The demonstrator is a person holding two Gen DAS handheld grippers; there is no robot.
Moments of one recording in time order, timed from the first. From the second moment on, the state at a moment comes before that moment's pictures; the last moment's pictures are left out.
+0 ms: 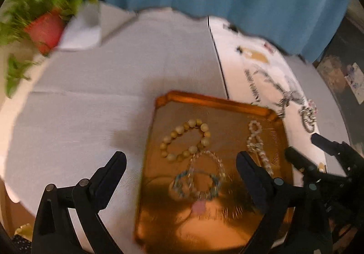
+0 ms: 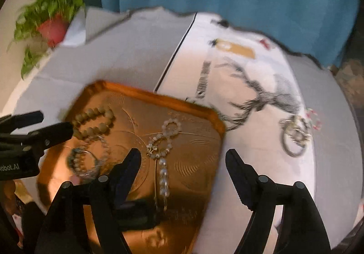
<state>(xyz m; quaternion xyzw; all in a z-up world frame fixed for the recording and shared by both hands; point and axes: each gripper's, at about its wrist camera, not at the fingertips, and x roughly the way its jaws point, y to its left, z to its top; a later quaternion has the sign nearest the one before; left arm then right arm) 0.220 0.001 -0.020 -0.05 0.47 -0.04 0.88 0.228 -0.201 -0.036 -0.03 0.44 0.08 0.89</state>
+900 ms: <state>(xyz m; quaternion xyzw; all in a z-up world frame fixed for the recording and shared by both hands) -0.035 -0.019 0.027 -0.02 0.39 -0.04 0.92 -0.038 -0.203 0.011 -0.04 0.37 0.10 0.92</state>
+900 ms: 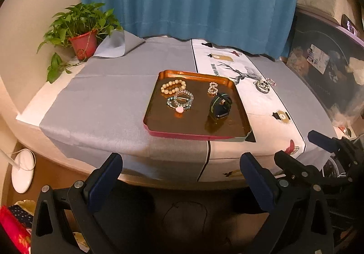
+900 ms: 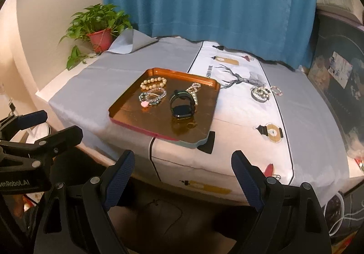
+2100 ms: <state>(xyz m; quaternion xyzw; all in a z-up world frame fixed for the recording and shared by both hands) -0.058 -0.043 0.040 0.02 0.37 -0.04 0.93 -0.065 -0.225 0.017 -0.03 0.36 0.10 0.93</state>
